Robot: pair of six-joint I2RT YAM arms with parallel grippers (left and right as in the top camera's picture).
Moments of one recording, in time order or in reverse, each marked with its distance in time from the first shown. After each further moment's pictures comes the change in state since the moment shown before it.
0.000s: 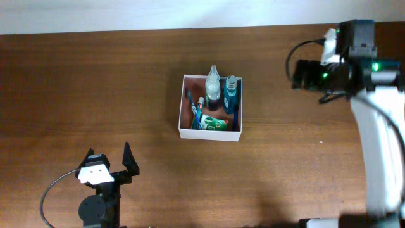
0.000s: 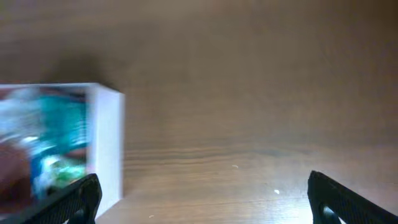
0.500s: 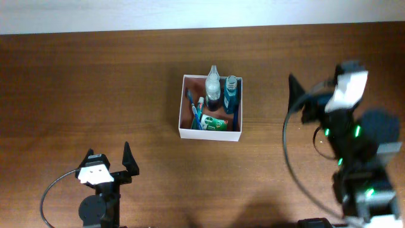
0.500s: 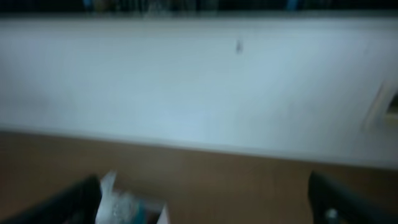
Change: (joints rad) left arm 0.000 -0.002 0.000 0.000 -0.003 0.003; right arm 0.042 -0.760 -0.853 0.991 -0.126 -0.103
